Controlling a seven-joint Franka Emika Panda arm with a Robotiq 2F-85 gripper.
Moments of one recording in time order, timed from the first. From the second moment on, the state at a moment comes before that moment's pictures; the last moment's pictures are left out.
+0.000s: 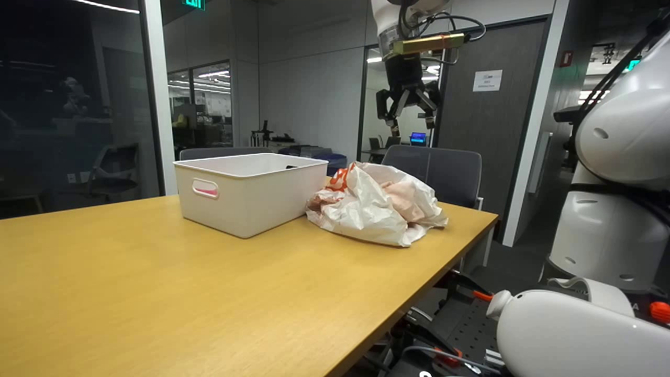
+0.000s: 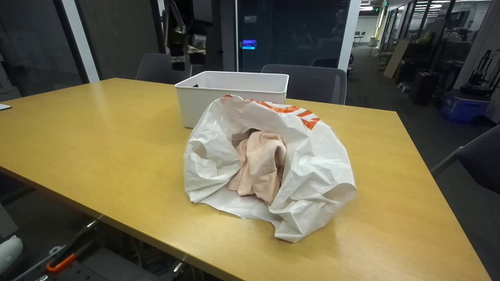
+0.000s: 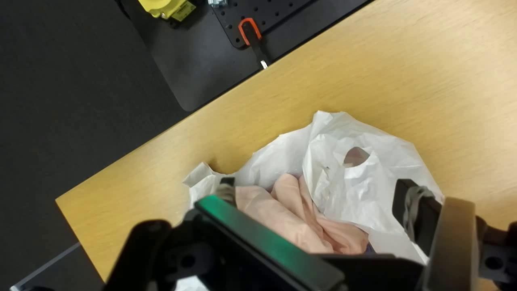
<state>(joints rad) -0.05 -0.46 0.00 -2.38 -0.17 1.70 0.50</state>
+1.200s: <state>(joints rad) -0.06 -0.19 -0.05 -2.55 -0.05 2.33 0.17</state>
